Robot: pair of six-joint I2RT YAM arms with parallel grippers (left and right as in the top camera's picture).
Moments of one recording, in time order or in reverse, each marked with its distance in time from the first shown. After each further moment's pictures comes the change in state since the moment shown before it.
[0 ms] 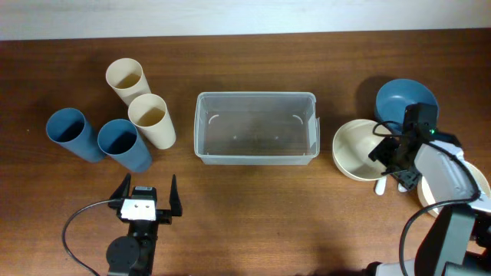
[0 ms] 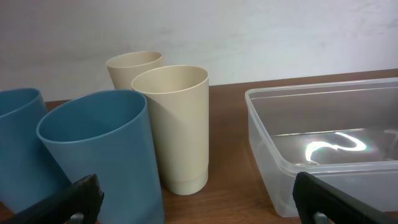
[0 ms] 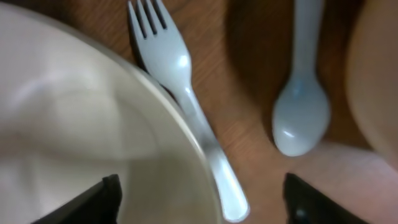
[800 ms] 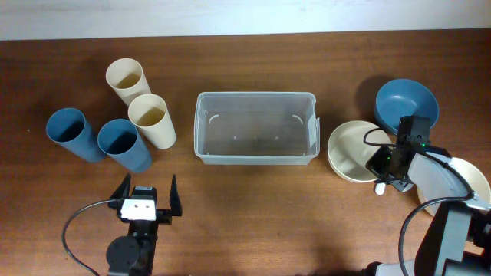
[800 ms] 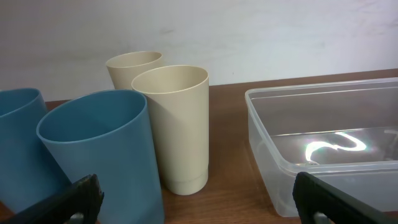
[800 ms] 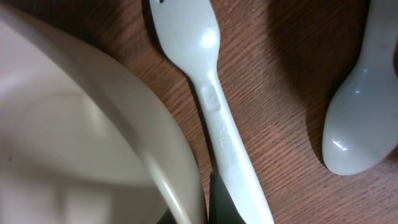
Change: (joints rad) left arm 0.000 0.000 0.000 0.000 0.000 0.000; right arm 0.000 -0.002 -0.128 0.163 -0.069 -0.050
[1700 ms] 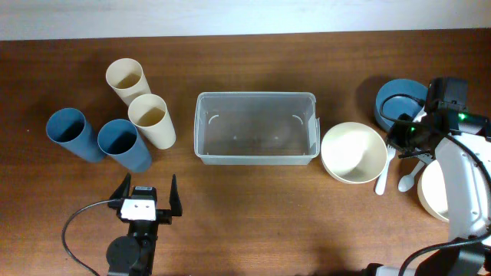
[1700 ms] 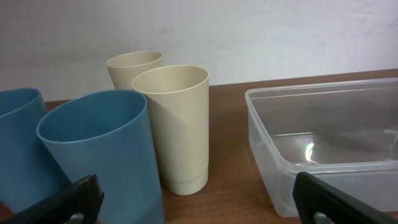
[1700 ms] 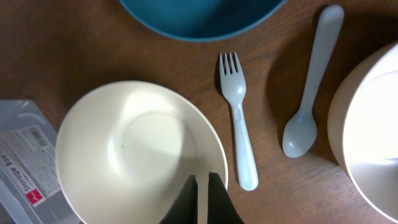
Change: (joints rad) left arm 0.000 0.000 0.000 0.000 0.000 0.000; right arm 0.000 -0.098 0.407 -0.419 -0.033 -0.128
